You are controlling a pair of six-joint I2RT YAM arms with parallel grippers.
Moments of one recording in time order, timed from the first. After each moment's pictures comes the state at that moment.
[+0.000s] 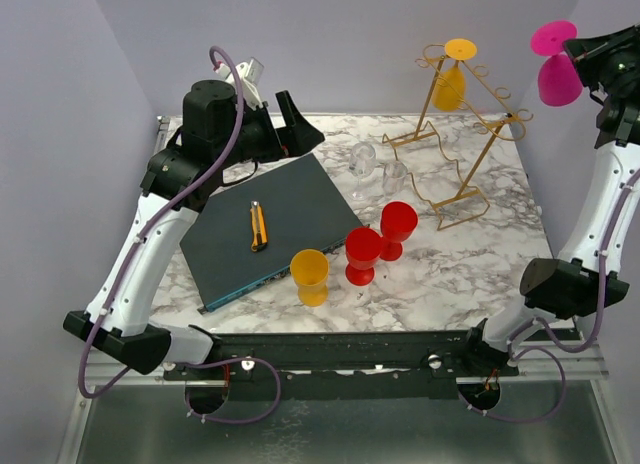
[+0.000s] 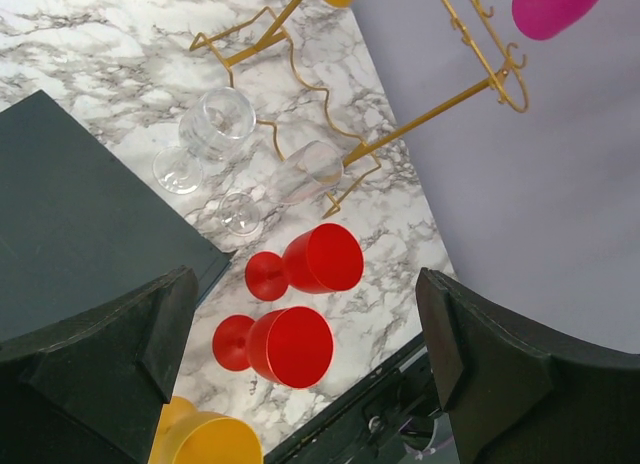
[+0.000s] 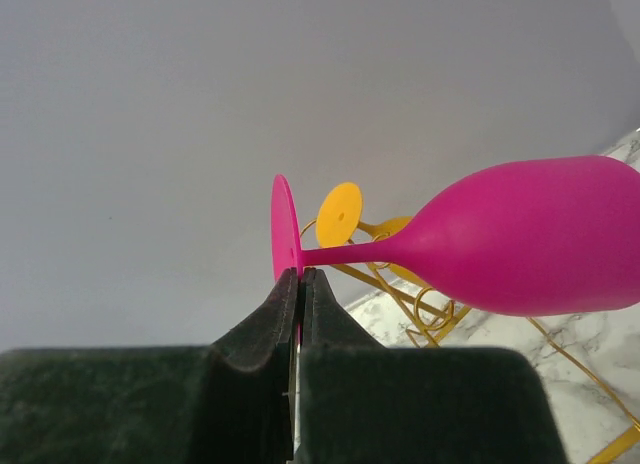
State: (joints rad) left arm -0.46 1.36 1.77 -0.73 0.26 -0.59; right arm -0.41 1.67 2.14 -0.51 -0.37 0.81
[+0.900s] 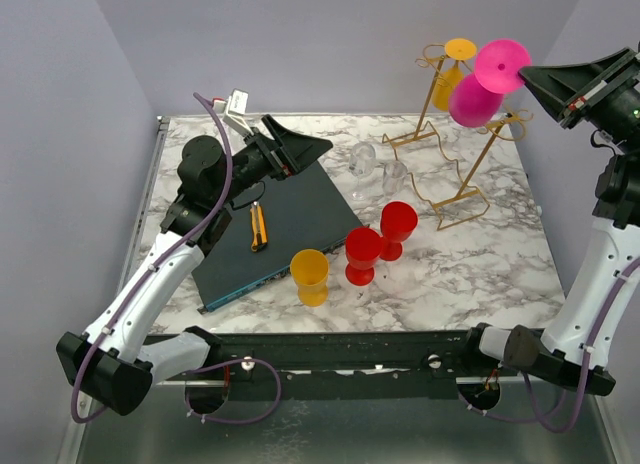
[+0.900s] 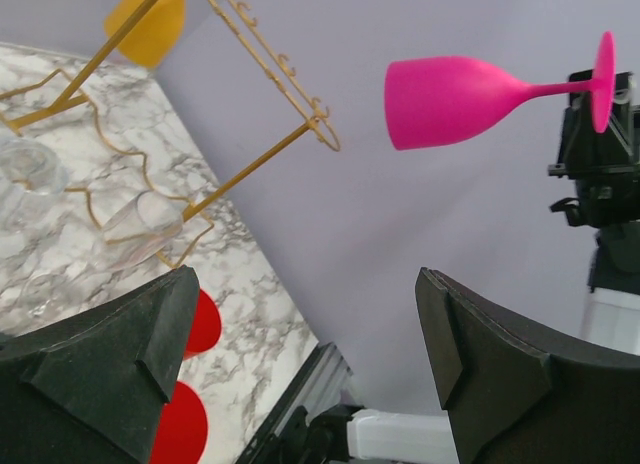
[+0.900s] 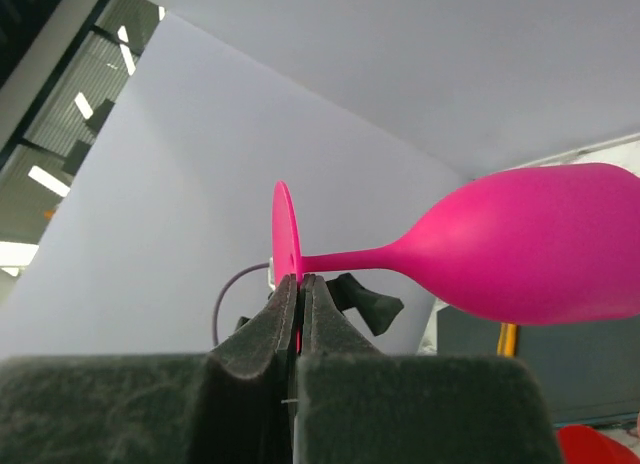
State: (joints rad) left arm -0.46 1.12 1.17 0.07 0.42 -0.94; right arm -0.41 1.24 1.92 -0.40 -1.00 1.24
